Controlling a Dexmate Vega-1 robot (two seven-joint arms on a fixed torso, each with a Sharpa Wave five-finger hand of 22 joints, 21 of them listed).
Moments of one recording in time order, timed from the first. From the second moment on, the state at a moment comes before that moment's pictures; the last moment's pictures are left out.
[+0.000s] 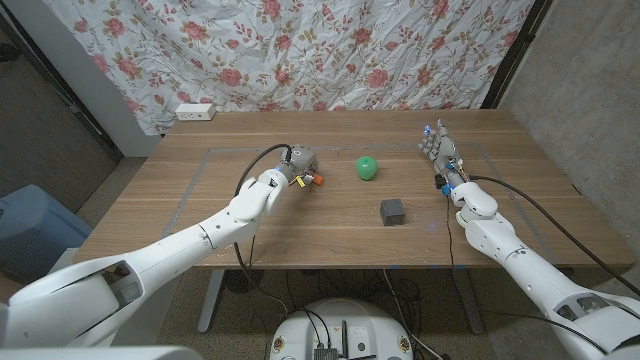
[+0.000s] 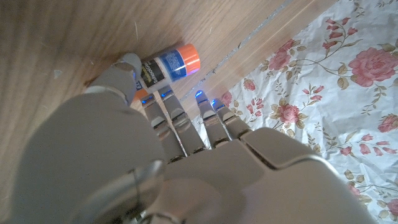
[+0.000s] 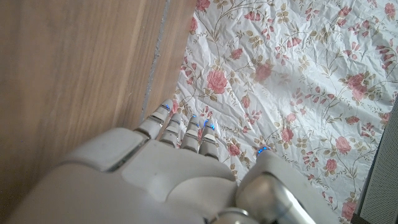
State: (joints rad) left arm 0.60 0.66 0.92 -1.62 1.04 0.40 -0.09; left_hand 0.96 -0.09 0.44 -0.17 0.19 0.94 -0.22 0.32 0.19 0.98 -0.22 0.20 0.19 0.46 -0.05 0.19 0.17 0.21 -0.04 0.18 0.16; right arm -0.81 -0.47 -0.35 -1.18 0.64 0.37 0.01; right_hand 0.19 0.15 0.14 0.11 0.25 0.17 -0.08 0.19 0.17 0.15 -0.01 0.19 0.19 0.03 0.01 0.20 0.26 0.22 0.01 0.18 0.16
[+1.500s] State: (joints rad) left arm 0.62 0.72 0.88 -1.73 1.07 0.40 -0.13; left_hand 0.97 -0.05 0.39 -0.16 0.19 1.02 -0.19 0.30 0.18 1.08 -0.20 0.21 0.20 0.53 -0.05 0.20 0.18 0.23 -0.04 0.18 0.16; right arm -0.83 -0.50 -0.35 -1.23 0.63 0.35 0.02; right_hand 0.17 0.15 0.15 0.11 0.25 0.18 -0.08 0.19 0.17 0.15 -0.01 0.19 0.19 0.03 0.01 0.21 0.26 0.22 0.01 0.18 0.17
